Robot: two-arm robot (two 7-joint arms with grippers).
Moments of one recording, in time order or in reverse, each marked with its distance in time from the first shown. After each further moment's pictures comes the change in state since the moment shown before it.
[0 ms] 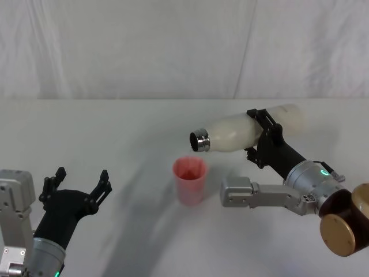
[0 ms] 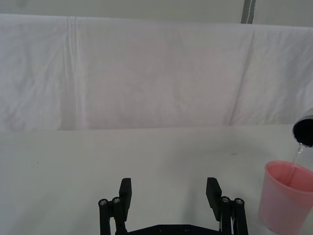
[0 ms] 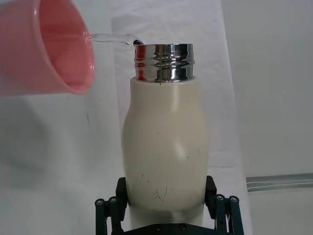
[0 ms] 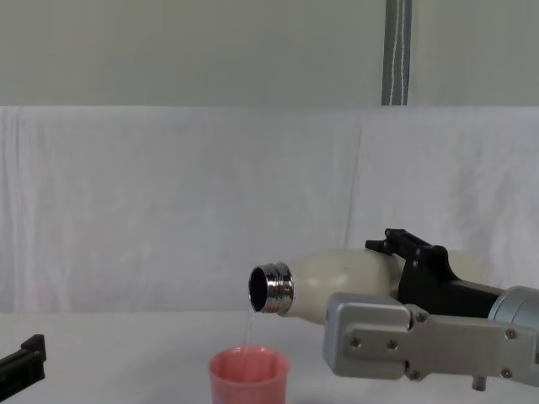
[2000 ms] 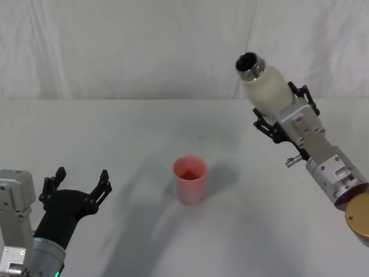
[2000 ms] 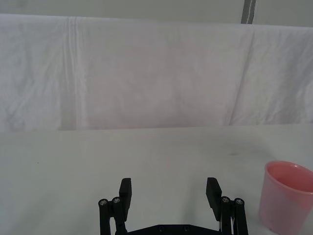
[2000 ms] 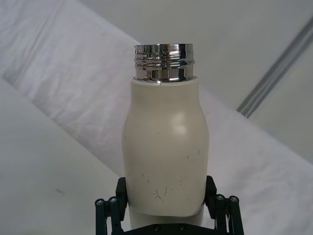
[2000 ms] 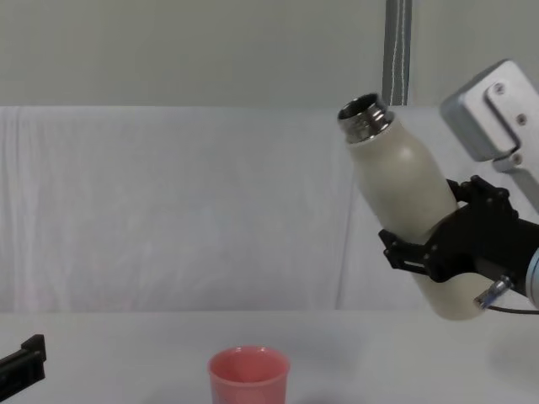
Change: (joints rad) left arm 0.000 0.000 0.000 0.000 0.000 0.000 0.000; right arm -0.140 -0.189 0.319 -0.097 0.565 -0.056 0.060
